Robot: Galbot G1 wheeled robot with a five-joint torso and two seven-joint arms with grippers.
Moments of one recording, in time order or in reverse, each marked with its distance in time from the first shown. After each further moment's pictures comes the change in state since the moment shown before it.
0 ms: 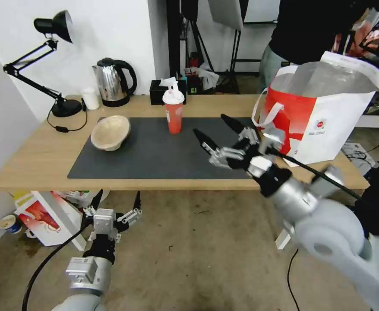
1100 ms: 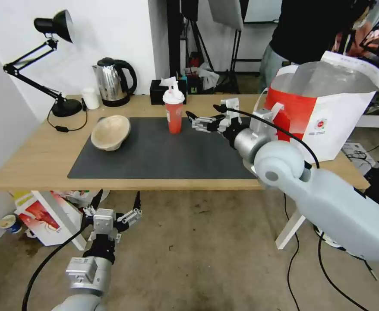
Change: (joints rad) left arm 0.000 0.000 0.000 0.000 0.000 0.000 0.000; right arm 0.431 0.169 -0.223 -0.336 0.080 -0.334 0.261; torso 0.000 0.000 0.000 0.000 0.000
